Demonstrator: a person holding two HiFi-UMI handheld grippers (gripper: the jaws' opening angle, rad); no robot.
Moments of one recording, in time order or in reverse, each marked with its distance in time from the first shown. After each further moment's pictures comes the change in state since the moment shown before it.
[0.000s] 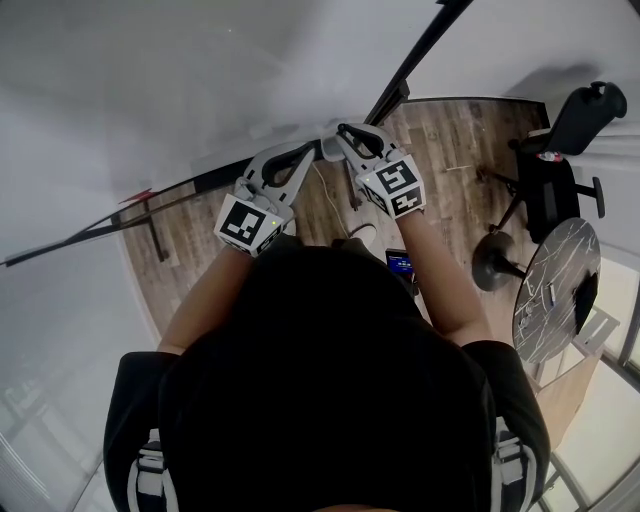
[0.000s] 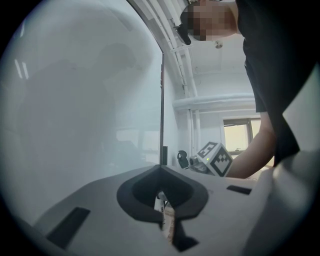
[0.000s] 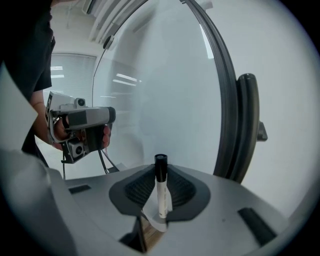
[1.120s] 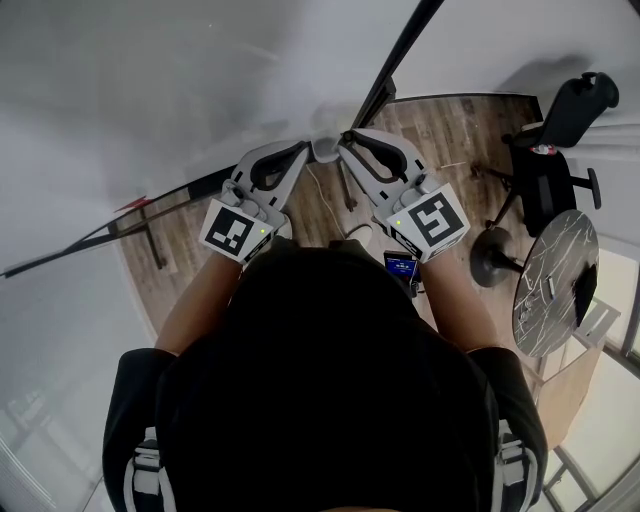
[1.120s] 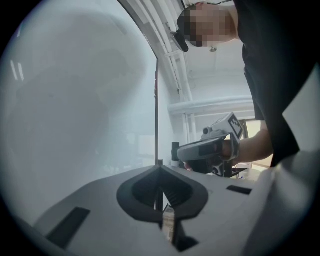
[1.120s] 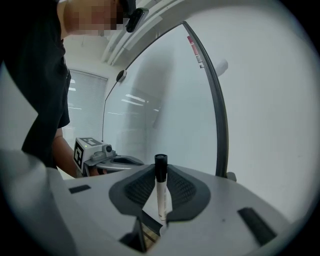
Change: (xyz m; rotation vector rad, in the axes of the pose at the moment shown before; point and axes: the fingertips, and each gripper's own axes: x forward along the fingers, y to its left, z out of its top) left arm 0.001 -0.011 0.036 0.036 -0.036 -0.040; right arm -0.098 0.032 0.116 -0.036 -0.229 0.044
